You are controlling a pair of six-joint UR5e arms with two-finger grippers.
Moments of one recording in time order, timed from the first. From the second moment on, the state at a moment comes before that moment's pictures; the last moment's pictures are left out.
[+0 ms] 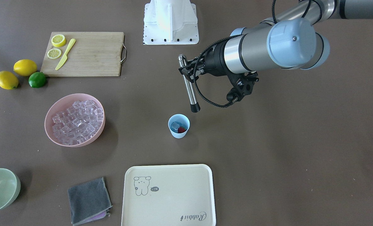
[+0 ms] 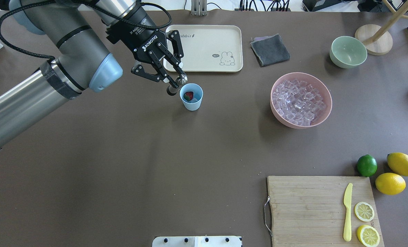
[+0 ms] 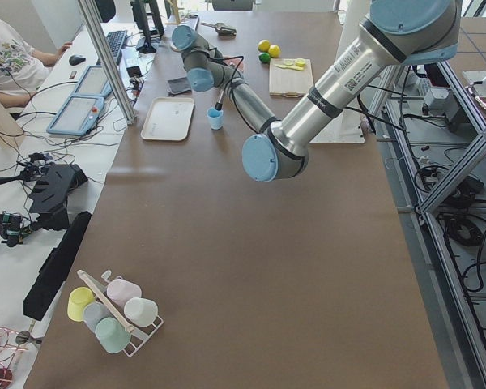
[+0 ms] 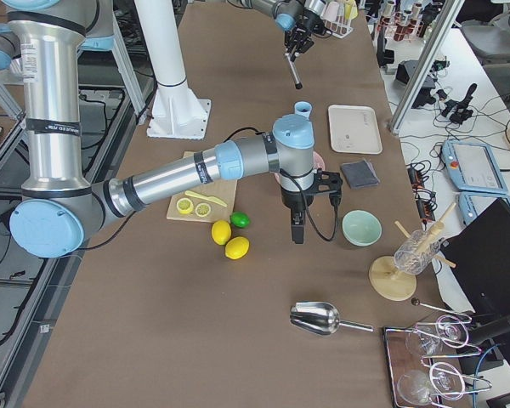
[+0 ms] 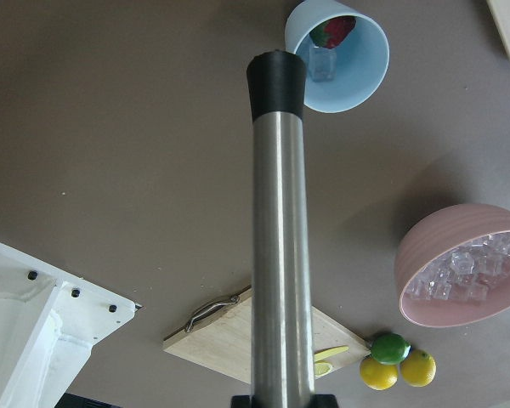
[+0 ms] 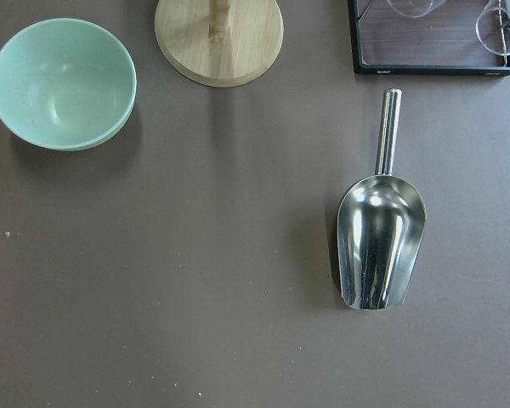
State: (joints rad) left arm -0.91 -2.42 -1.44 -2.01 -2.84 -2.14; right arm 1.48 -1.59 1.96 -1.68 2.16 0.29
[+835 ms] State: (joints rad) left arm -0.89 -2.51 -1.28 -2.02 -2.84 -2.08; right arm 1.48 -1.61 1.96 -1.68 2.16 0.29
